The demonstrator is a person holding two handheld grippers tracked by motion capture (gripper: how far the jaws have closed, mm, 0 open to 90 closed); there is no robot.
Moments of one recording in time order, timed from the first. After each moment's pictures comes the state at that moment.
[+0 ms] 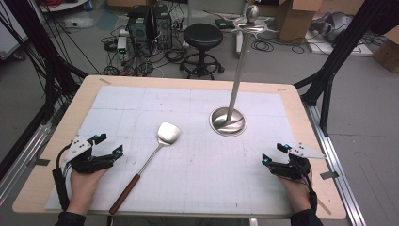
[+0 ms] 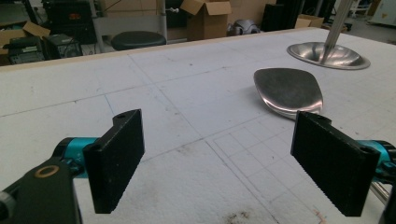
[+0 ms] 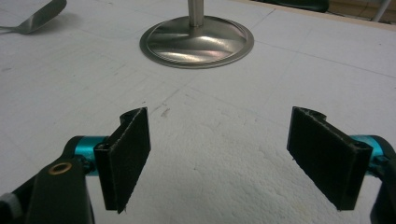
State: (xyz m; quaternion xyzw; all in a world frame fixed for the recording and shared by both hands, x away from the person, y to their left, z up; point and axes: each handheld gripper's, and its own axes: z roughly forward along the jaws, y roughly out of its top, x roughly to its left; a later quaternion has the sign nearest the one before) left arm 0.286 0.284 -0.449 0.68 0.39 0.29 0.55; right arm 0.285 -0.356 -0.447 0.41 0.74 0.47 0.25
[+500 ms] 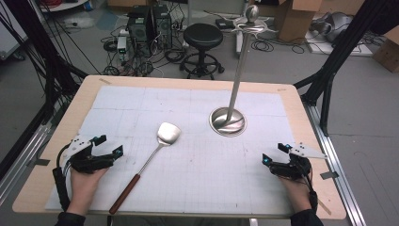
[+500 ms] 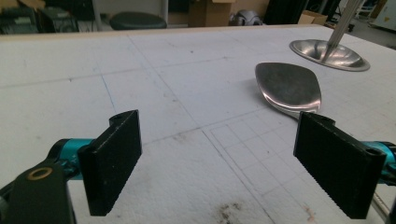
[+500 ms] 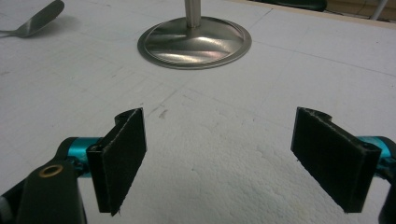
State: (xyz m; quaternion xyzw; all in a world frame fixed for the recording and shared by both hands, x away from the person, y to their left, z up) left arm 0.288 0.283 -0.445 0.68 0.43 0.25 0.54; right arm 0.286 -0.357 -0.447 0.42 0.74 0.48 0.24
